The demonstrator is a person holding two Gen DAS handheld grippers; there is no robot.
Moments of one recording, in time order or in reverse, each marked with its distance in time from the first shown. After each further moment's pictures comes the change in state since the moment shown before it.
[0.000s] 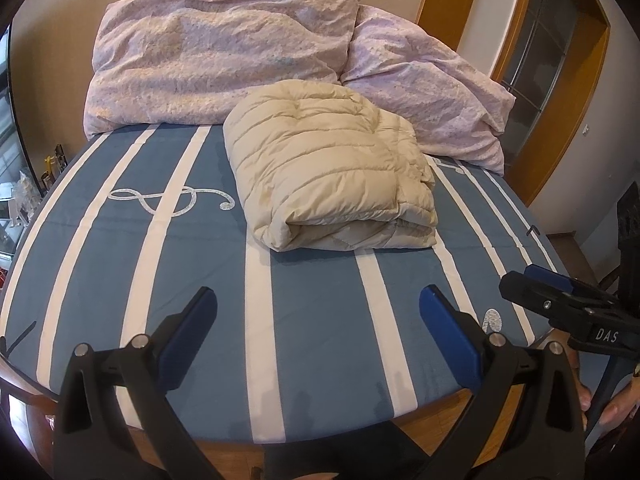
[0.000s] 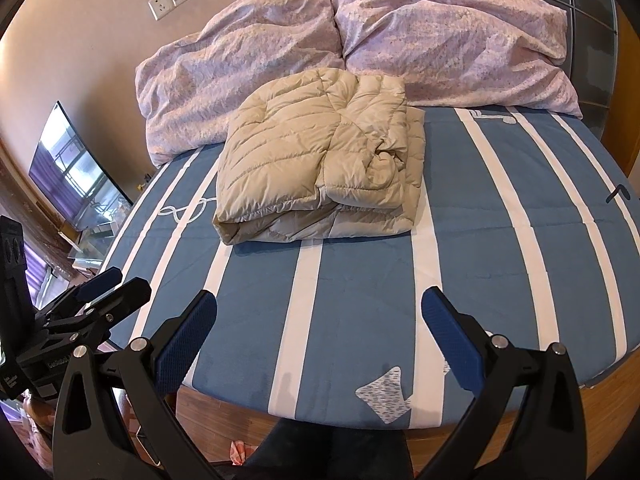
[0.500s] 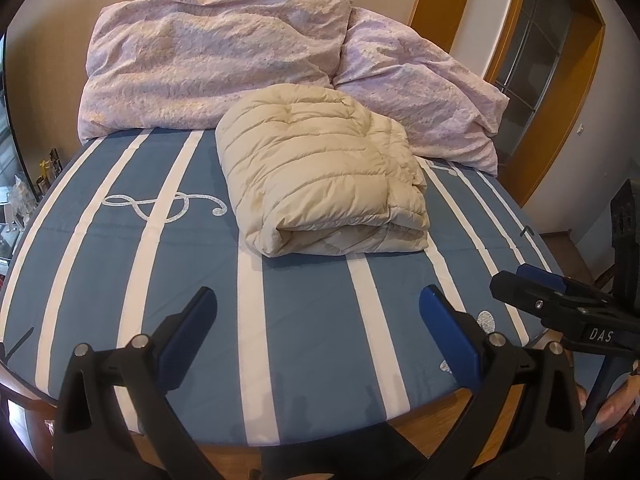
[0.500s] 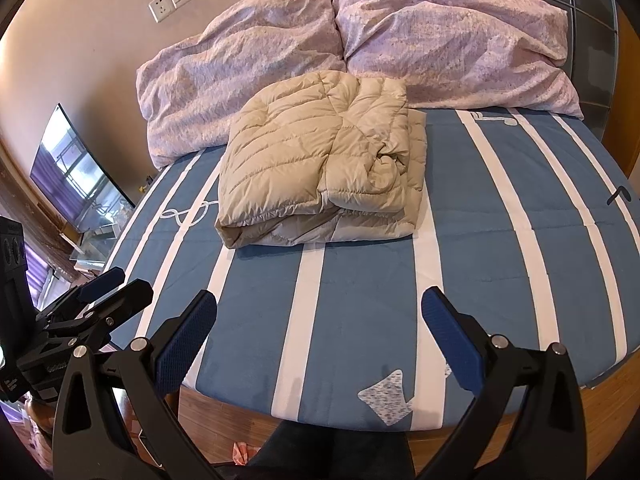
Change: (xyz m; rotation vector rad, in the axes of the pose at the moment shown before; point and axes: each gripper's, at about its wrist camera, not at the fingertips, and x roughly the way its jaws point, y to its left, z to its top) left arm -0.002 -0.004 0.004 0.008 -0.005 -0.018; right arm -0.001 0.000 0.002 0.000 -0.002 0.003
